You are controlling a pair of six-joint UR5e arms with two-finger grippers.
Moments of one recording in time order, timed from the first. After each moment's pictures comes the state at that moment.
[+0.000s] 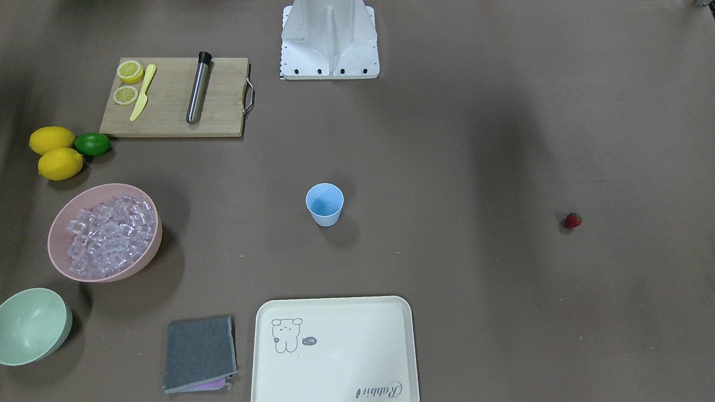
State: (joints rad) left arm -1.49 -1.63 -1.62 -1.70 -2.25 0.05; right arm 1.54 -1.60 1.69 -1.53 2.32 0.03
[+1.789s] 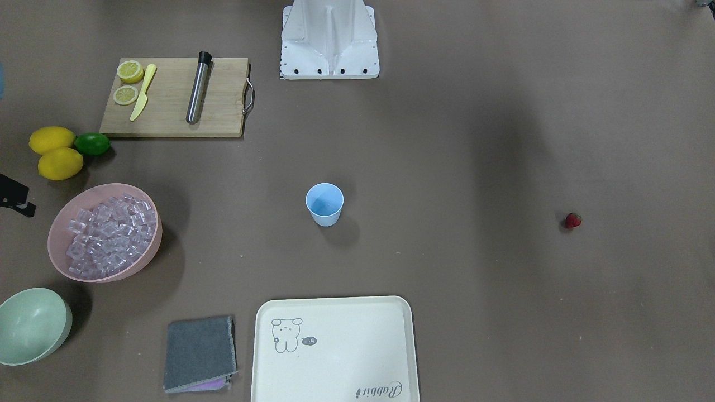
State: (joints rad) left arm -1.48 -1.64 -1.61 -1.69 -2.25 0.05; right arm 1.21 -1.31 1.70 -1.51 2.35 0.47
